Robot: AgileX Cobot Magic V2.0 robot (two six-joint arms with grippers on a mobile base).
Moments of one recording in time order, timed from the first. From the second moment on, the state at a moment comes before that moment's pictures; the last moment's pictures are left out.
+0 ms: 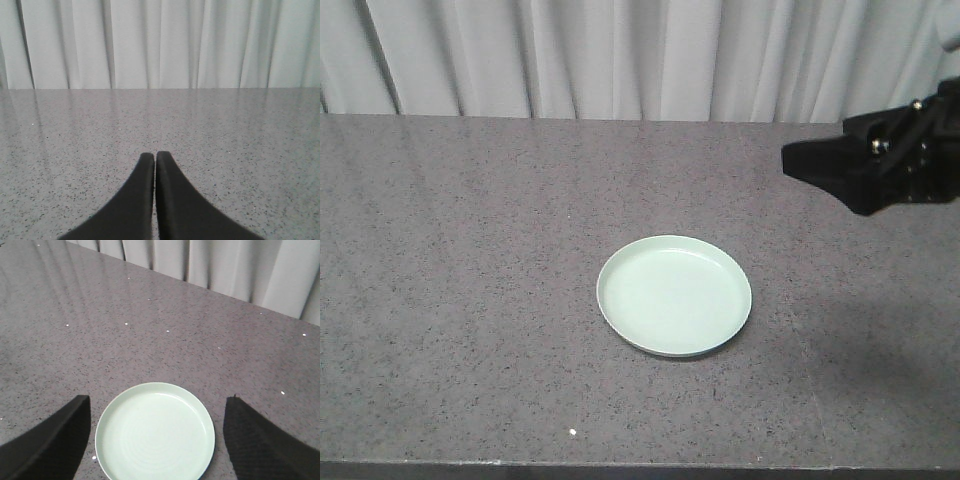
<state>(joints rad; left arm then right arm) 0.03 -0.01 0.02 0.05 0.07 -0.12 0.07 1.14 -1.13 0.86 0.79 -0.90</state>
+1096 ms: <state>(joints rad) 0.03 -0.01 0.02 0.05 0.07 -0.12 0.25 1.87 -1.50 0.25 0.87 -0.43</state>
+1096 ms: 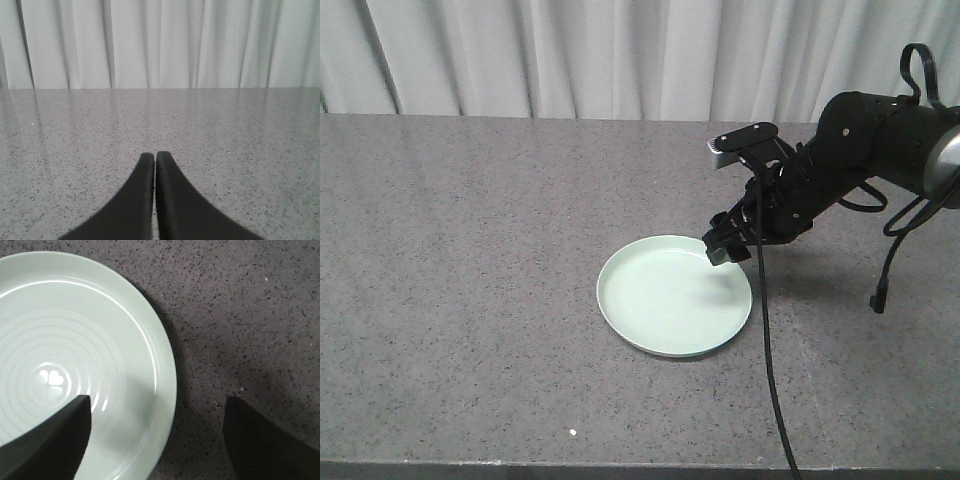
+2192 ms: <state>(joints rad) 0.03 -0.01 0.02 0.05 0.07 -0.12 0.25 1.97 -1.50 0.24 0.85 -0.43</state>
